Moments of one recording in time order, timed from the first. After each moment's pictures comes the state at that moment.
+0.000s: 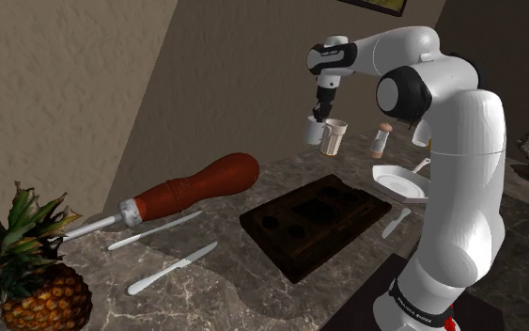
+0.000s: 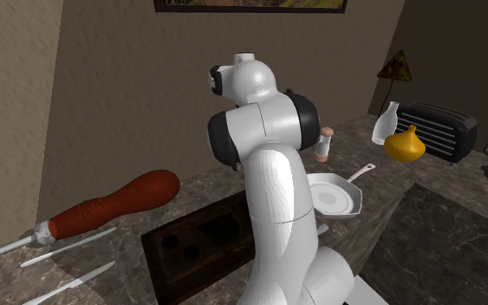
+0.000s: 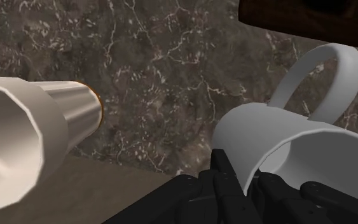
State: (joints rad) arm -0.25 0.41 -0.50 -1.41 0.17 1.74 -0.68
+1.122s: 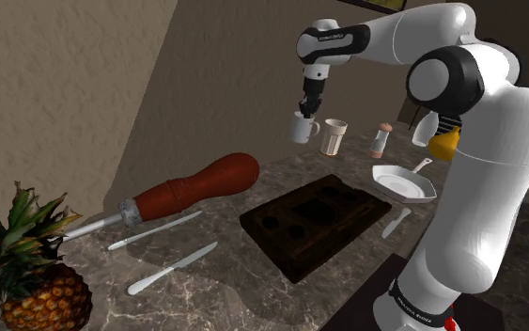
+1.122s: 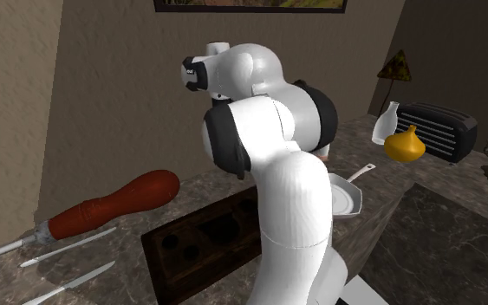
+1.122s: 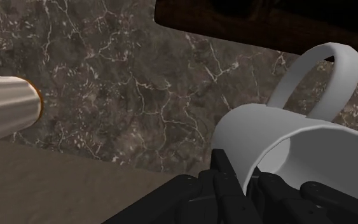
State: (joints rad) arm -0.07 0.19 -0.46 -1.59 0.07 1.72 -0.46
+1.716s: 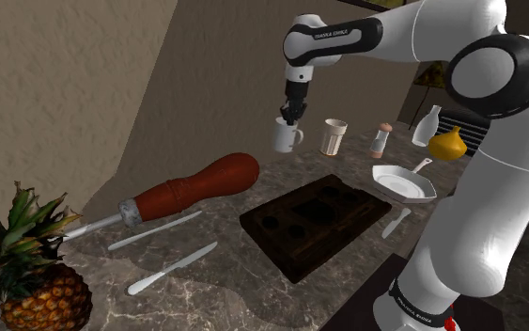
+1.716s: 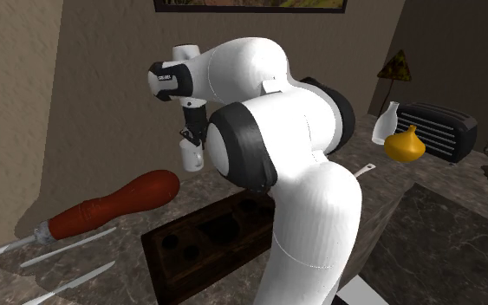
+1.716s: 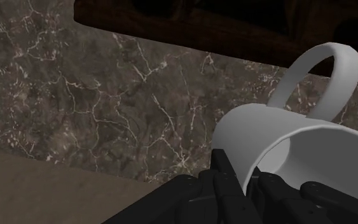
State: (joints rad) arm 0.07 0.03 -0.36 -1.77 0.00 1.76 -0.23
